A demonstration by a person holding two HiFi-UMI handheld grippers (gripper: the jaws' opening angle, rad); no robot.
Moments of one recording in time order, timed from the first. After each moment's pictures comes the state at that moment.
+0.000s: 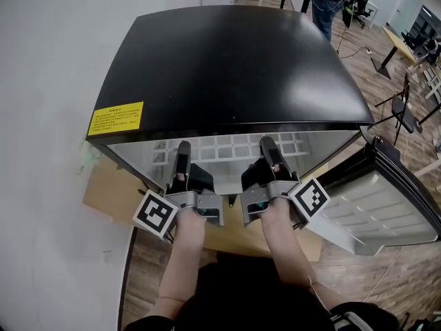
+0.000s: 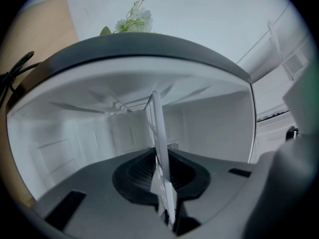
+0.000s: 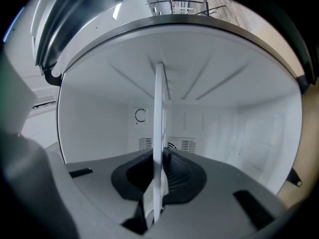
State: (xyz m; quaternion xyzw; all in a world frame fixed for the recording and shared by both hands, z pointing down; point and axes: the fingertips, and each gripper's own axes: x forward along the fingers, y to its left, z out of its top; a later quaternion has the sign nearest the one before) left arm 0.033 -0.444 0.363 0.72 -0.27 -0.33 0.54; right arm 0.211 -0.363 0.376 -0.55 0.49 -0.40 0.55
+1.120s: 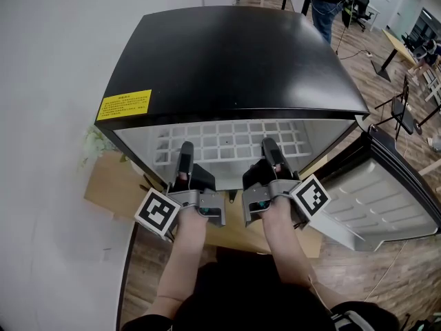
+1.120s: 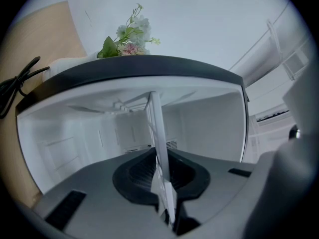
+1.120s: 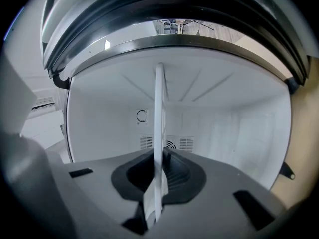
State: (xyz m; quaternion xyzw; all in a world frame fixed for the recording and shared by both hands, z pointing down) left arm 0.024 -0.425 0.363 0.72 -0.28 -0.33 0.55; right arm 0.203 -0.344 0.377 -0.55 0.48 -0.41 0.55
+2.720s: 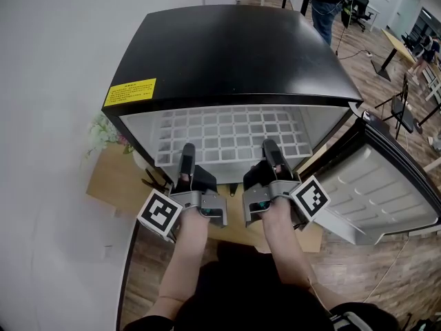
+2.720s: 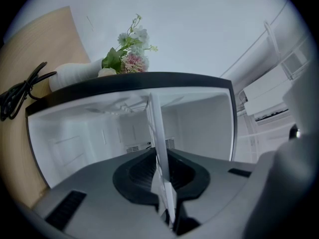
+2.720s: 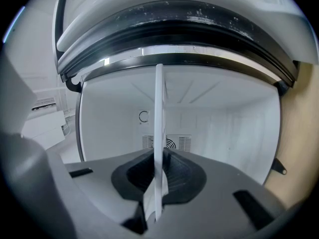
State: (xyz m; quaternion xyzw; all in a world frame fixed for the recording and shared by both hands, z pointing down) left arm 0.013 -0.401 0.365 0.72 -0.28 -0.33 0.54; right arm 0.191 -0.320 0.379 -0.55 0.47 -0.41 0.55
